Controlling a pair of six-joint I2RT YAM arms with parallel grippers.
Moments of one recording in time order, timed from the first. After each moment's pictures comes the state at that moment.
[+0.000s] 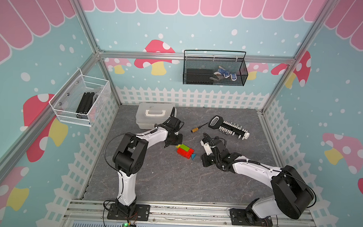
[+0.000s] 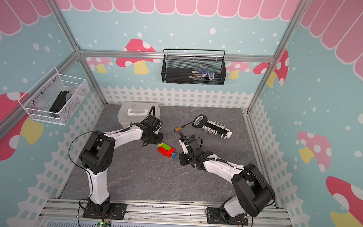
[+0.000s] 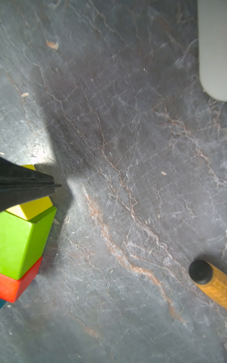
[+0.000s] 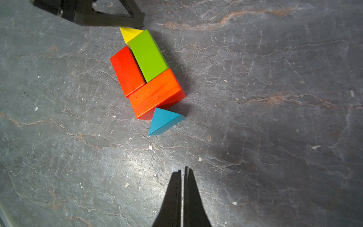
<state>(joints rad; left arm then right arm) -0.43 1.98 1.36 -0.53 0.12 -0.36 0.66 1.48 0.77 -0.16 -0.12 0.25</state>
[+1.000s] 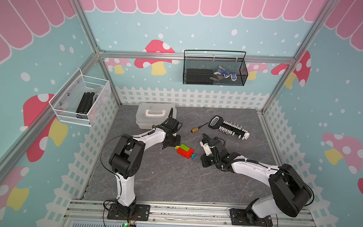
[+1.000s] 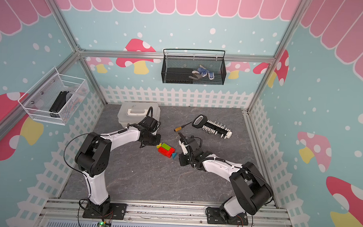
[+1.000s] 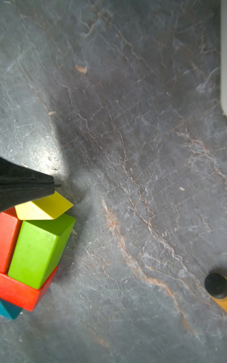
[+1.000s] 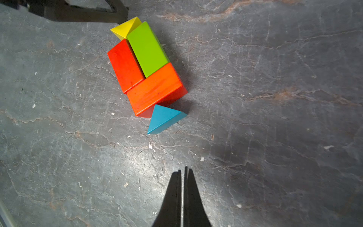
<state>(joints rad) -0.43 1.92 1.30 -0.54 0.10 -0.36 0.66 1.50 0.77 -0.16 -0.14 0.26</state>
